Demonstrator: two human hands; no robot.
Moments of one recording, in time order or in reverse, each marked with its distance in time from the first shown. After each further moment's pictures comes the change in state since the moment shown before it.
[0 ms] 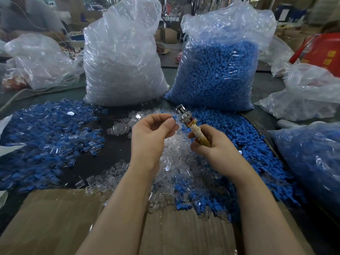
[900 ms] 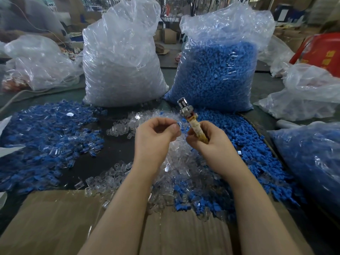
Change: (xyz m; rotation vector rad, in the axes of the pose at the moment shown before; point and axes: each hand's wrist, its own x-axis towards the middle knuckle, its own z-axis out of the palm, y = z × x) left_hand -0.001 -0.004 0.002 0.221 -0.027 0.040; right_hand 0.001 -0.006 0.007 0.071 0.098 -0.028
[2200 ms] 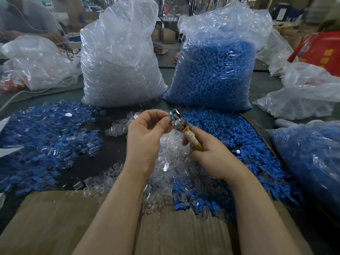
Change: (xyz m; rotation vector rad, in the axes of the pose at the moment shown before) left_hand 0.003 0.003 -0.009 -0.171 -0.036 0.130; right_hand -0.005 -0.006 -0.007 -0.222 -0.233 -0.016
